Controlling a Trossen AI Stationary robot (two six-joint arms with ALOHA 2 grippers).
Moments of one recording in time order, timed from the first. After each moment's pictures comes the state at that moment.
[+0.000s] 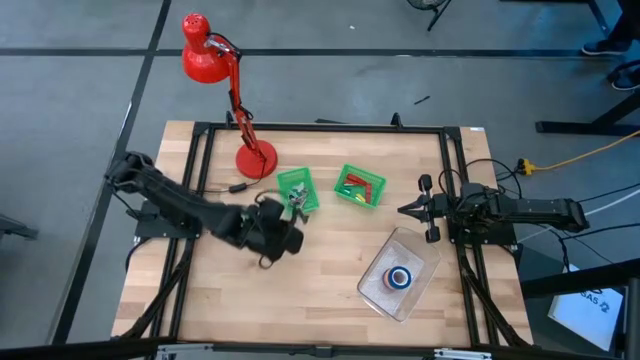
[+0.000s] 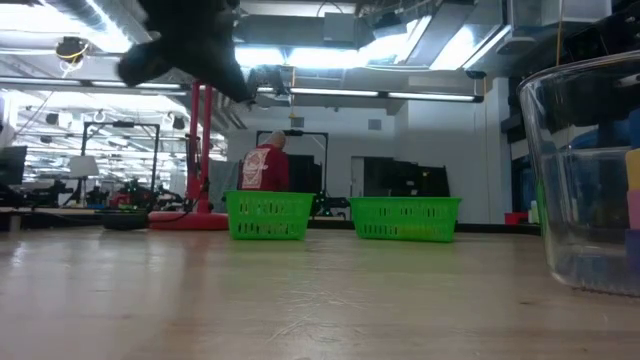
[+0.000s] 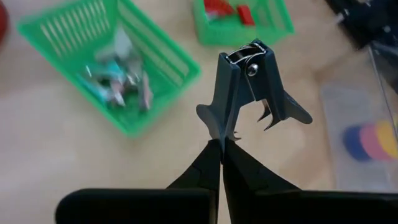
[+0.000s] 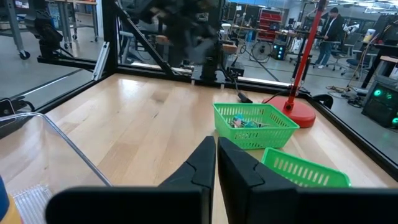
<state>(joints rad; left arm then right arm) -0.39 1.48 1.09 -0.66 -0.65 -1.38 -0.02 0.11 0.02 0.02 -0.10 -0.11</state>
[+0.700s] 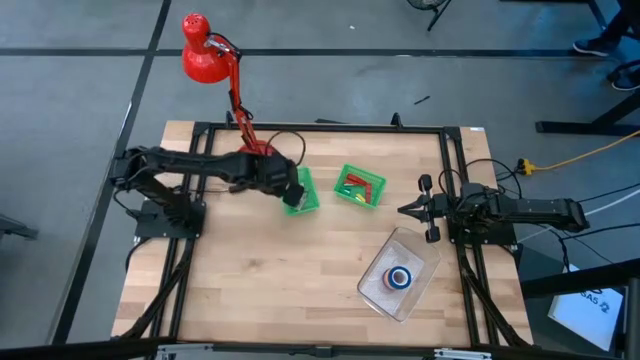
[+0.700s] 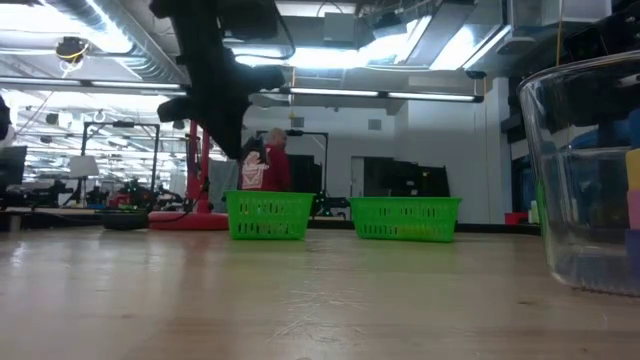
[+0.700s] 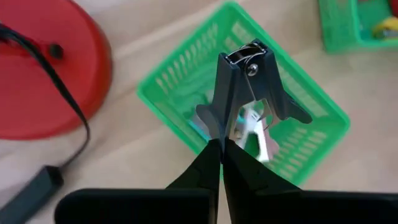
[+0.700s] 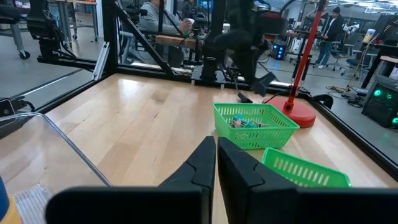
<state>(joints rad) 0.15 1.49 1.08 -0.79 -0.26 -0.92 -0.02 0.11 0.02 0.02 -0.10 -0.11</state>
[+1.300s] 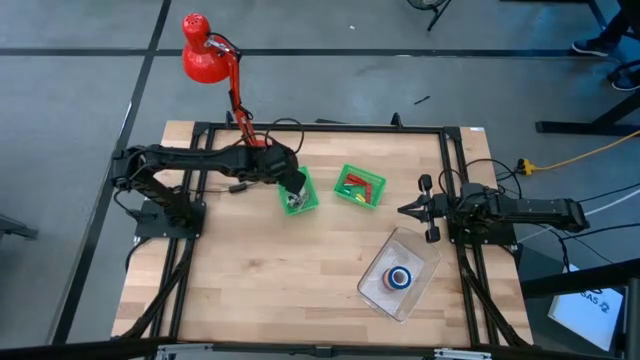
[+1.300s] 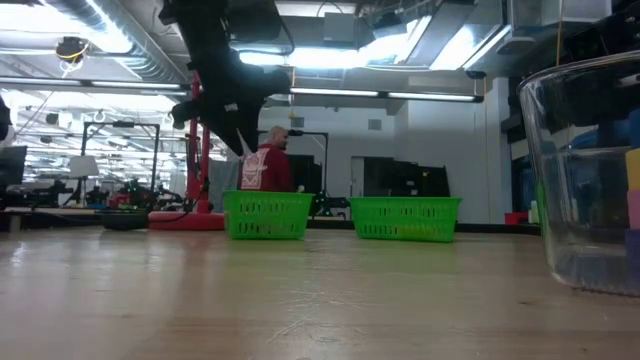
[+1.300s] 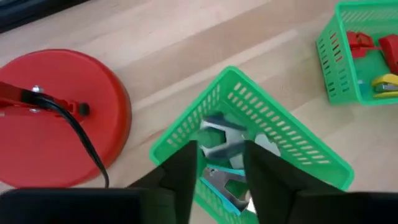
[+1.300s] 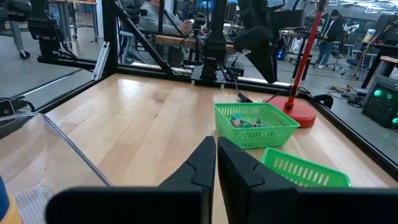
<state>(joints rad) 0.23 1.48 1.08 -0.70 -0.35 -0.82 -0.02 0.11 0.02 0.02 -0.10 -0.11</state>
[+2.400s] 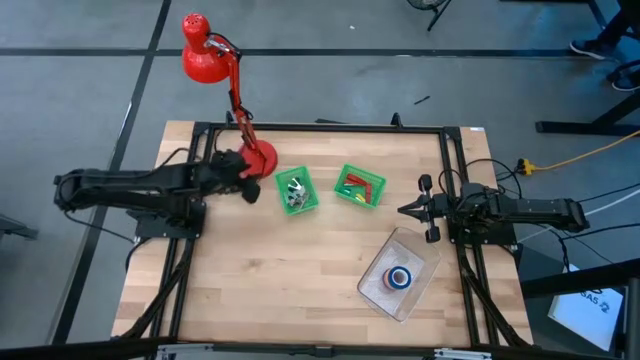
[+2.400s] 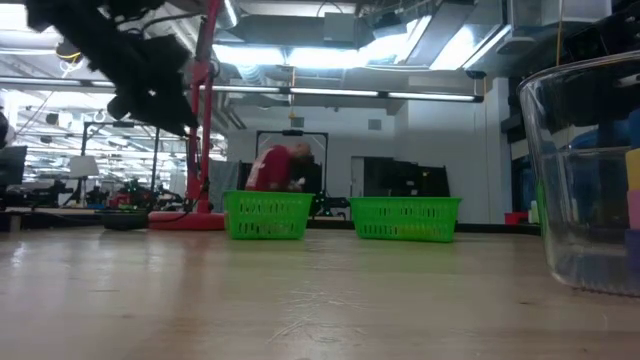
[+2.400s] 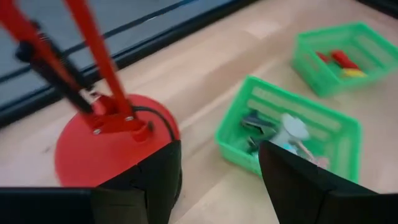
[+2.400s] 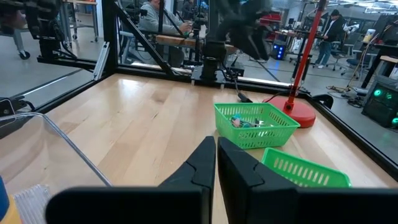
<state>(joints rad) 0.17 0.79 0.55 -0.47 -0.49 -0.53 -0.02 0.11 0.02 0.02 -0.10 -0.11</state>
